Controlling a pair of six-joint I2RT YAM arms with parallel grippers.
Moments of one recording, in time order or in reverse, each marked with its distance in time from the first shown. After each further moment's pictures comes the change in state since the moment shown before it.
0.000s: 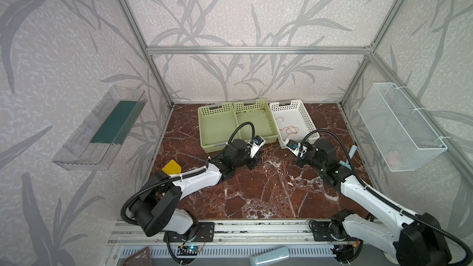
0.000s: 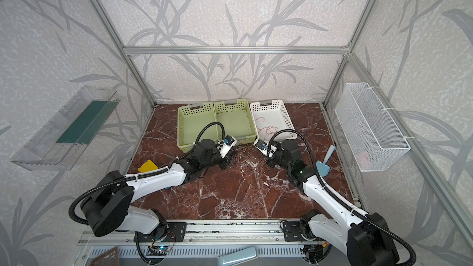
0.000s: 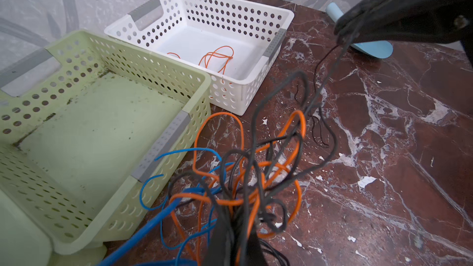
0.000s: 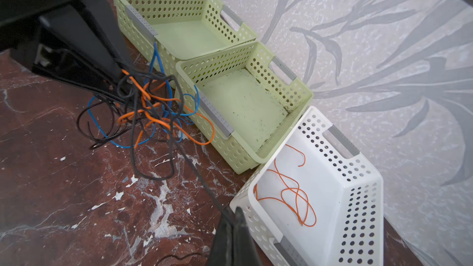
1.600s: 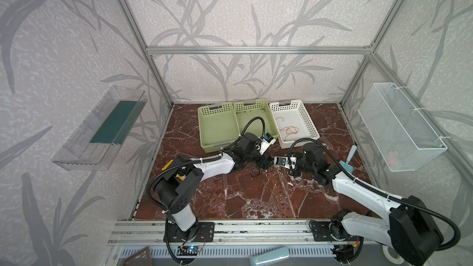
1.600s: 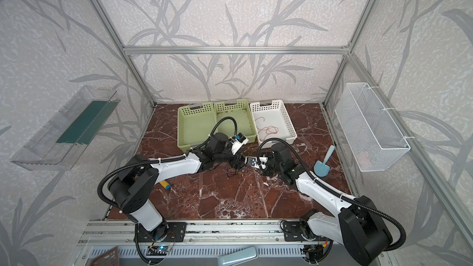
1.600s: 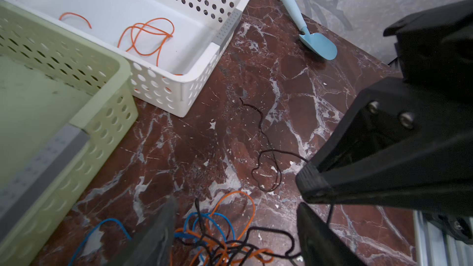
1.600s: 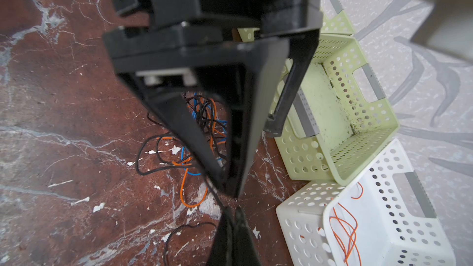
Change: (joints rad) left arm -0.027 0.245 0.213 -0.069 0.267 -0.130; right arm 0.098 0.129 -0.005 -0.096 -0.066 -0.305
